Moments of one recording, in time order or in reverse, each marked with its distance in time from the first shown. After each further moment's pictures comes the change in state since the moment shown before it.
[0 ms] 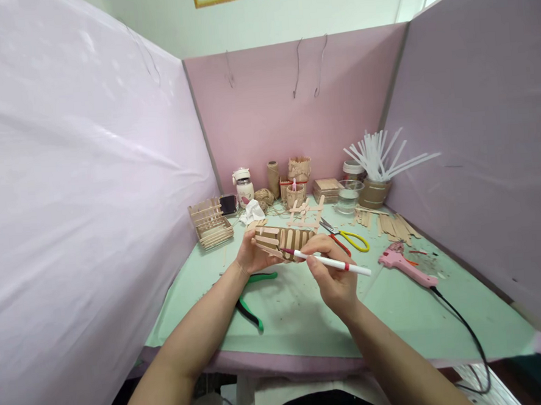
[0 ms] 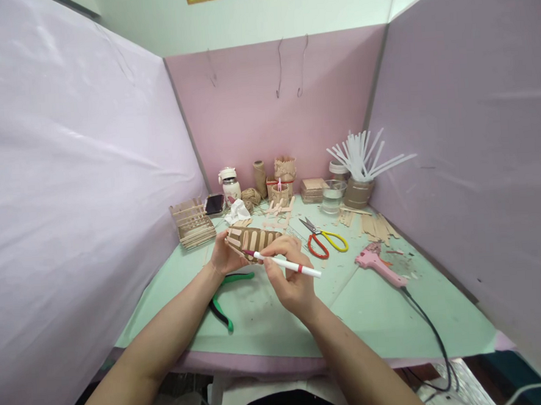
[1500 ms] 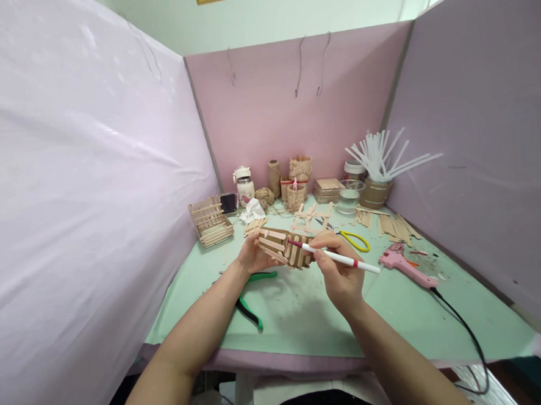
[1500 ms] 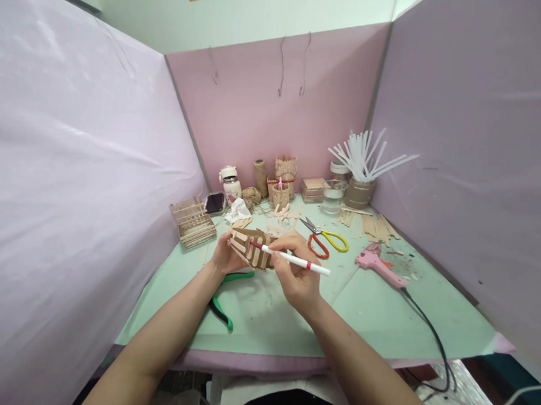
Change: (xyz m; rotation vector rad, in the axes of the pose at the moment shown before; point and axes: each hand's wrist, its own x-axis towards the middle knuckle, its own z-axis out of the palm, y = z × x) left_hand 0.000 -0.004 -0.009 0.002 -0.049 -0.039; right_hand 0.000 0.004 -0.005 0.040 0.087 0.061
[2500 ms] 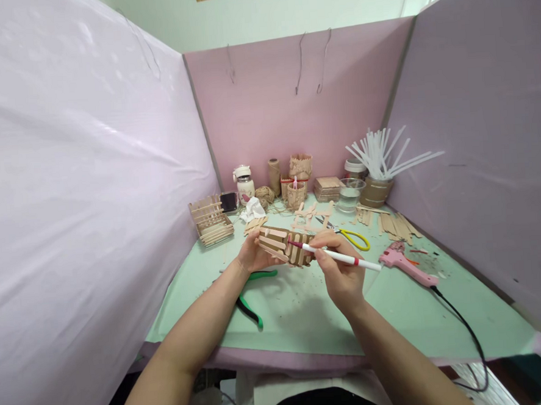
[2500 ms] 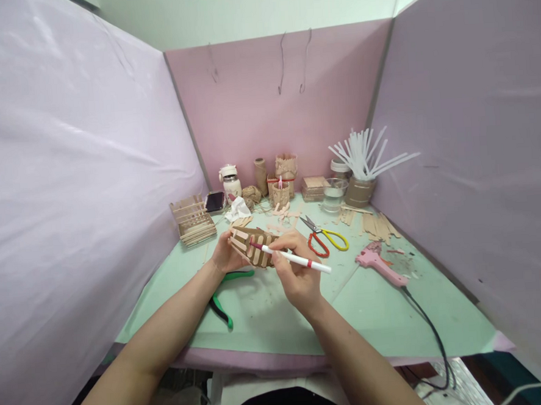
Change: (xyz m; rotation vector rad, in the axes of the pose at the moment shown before) left_hand 0.001 0.000 0.004 0.016 -0.013 -0.012; right_hand -0.001 0.002 0.000 0.025 0.005 0.033
